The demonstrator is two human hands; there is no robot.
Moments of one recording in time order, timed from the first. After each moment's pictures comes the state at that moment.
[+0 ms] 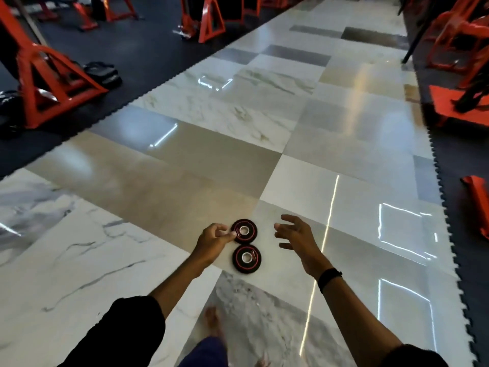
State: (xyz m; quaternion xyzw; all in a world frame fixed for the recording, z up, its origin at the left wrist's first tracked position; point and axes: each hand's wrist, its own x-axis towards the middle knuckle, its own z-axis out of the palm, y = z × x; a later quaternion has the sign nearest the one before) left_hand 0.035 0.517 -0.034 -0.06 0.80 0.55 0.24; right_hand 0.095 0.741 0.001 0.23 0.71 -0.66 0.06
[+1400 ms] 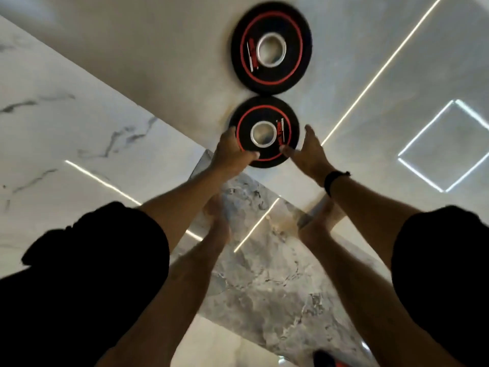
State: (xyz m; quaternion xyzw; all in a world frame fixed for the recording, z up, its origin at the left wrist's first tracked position) left_hand -0.195 0.653 -0.711 -0.27 0.78 0.34 0.44; right_hand -0.179 0.831 -0.720 0.31 0.73 -0.42 0.43
